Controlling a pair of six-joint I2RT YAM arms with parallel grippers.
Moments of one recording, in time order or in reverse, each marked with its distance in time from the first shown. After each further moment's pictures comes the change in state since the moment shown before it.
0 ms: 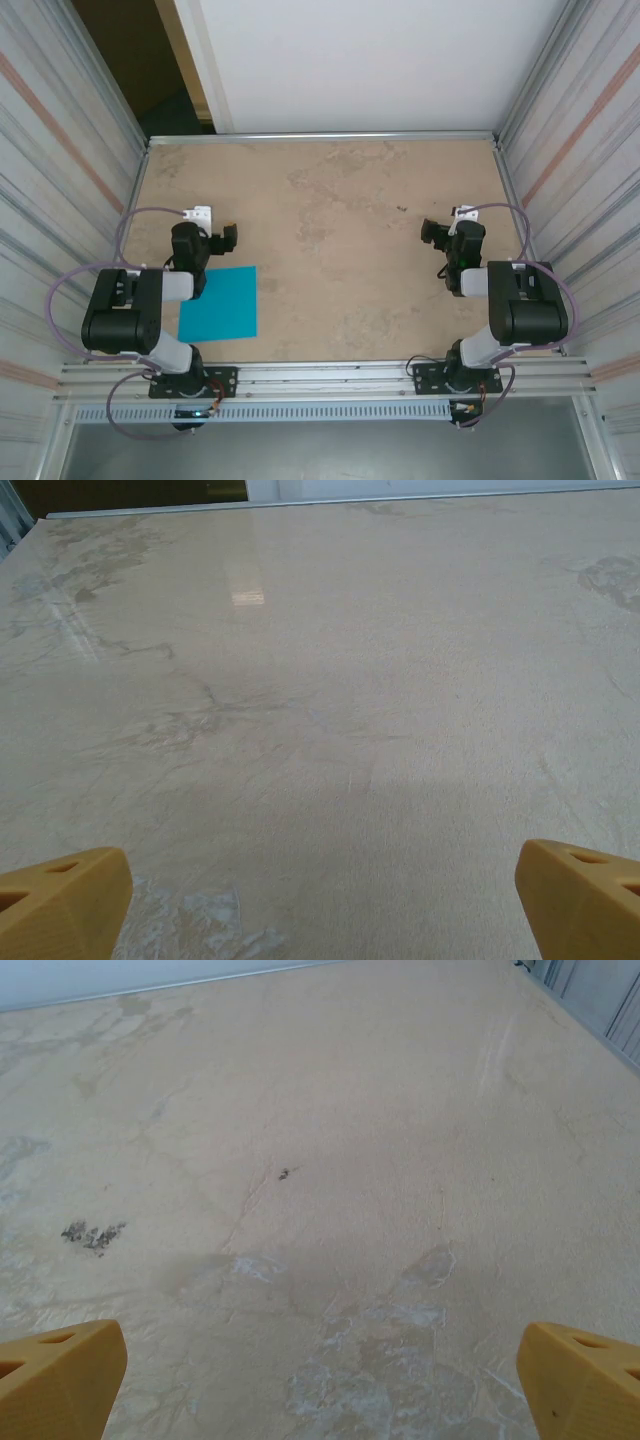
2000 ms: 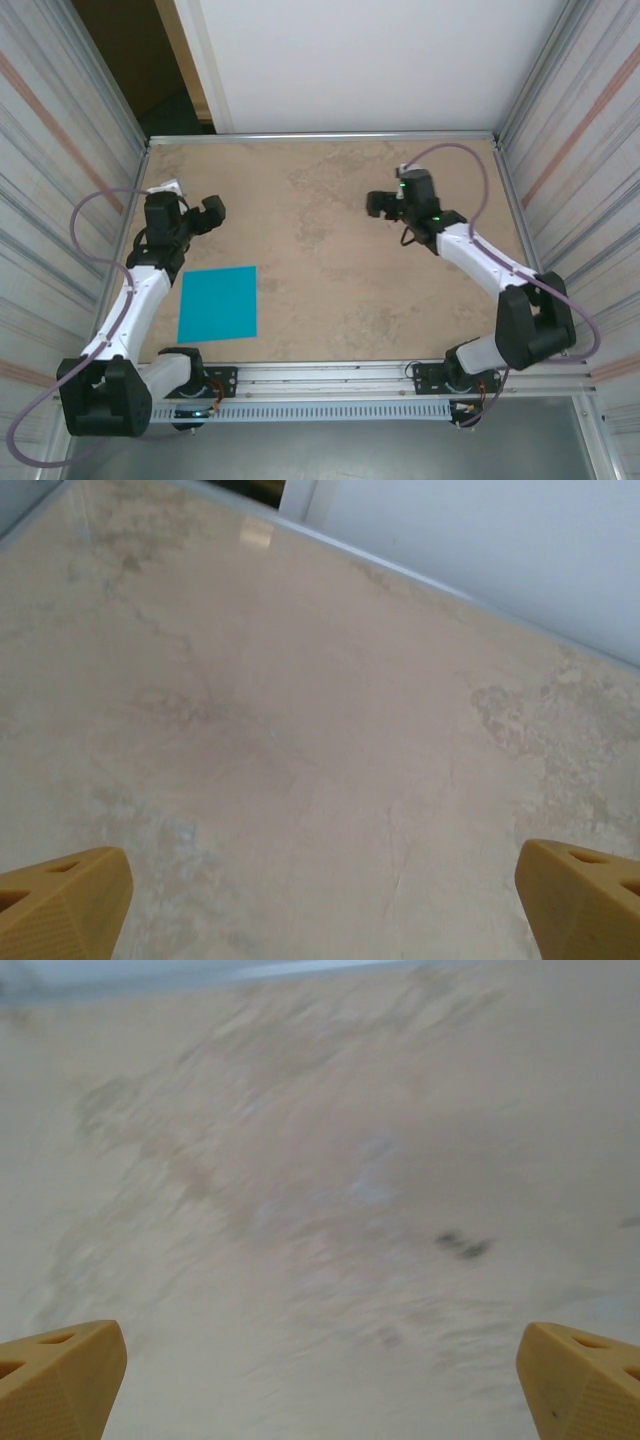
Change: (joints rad) left arm 0.008 -0.443 0.373 -0.958 0.020 -0.422; right arm 0.464 -0.074 0.617 -0.951 0.026 0.214
